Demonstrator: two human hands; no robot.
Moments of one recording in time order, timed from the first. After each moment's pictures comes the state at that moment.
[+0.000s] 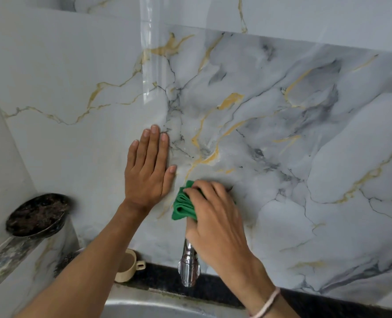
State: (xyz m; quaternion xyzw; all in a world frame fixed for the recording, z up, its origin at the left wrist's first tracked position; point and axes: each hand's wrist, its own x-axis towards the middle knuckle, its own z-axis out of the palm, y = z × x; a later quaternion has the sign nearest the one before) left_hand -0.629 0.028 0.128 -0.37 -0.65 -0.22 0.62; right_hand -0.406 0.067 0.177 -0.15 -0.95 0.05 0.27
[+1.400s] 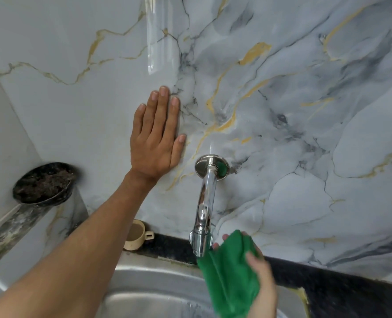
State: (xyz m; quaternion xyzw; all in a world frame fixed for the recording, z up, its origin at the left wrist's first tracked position) left_hand -0.633 0.027 0.127 -0.38 -0.64 -0.22 0.63; right_hand -0.328 0.035 0.062 -0.33 -0.34 0.82 0.32
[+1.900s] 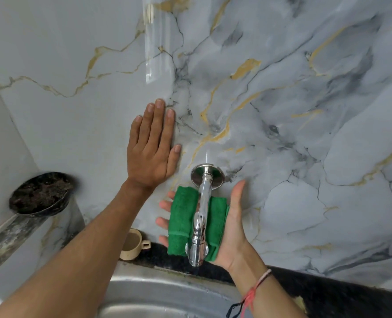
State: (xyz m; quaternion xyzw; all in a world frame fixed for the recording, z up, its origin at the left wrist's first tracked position) left_hand -0.631 0.025 0.128 -0.38 -0.63 -0.22 0.64; right_hand -0.422 0.090 0.098 0.05 -0.26 0.96 -0.13
